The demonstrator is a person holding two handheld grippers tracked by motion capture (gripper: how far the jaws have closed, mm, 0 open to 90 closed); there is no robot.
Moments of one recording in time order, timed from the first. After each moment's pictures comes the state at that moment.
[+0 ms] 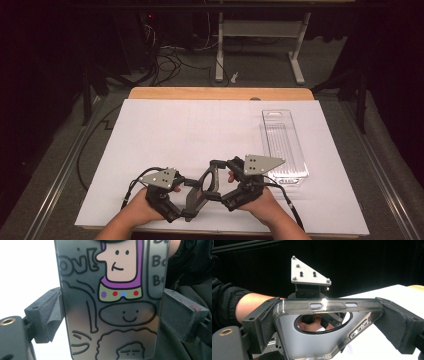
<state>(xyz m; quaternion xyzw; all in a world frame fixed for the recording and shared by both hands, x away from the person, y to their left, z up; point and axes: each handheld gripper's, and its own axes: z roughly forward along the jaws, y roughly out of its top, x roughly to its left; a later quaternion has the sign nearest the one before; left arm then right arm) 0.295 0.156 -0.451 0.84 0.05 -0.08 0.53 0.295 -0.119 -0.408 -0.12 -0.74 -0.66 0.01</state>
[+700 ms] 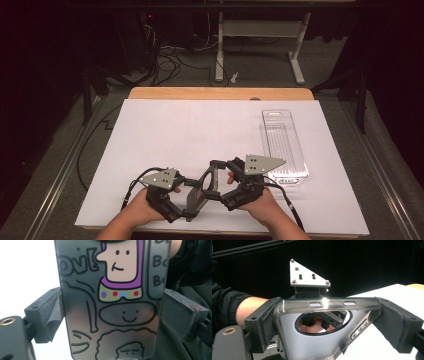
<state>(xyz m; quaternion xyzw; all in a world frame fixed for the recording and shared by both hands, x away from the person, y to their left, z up) 0.294 0.155 -0.450 0.84 0.06 -0.08 0.53 0.293 -0.119 -0.407 -0.13 -0.73 -0.67 0.01</state>
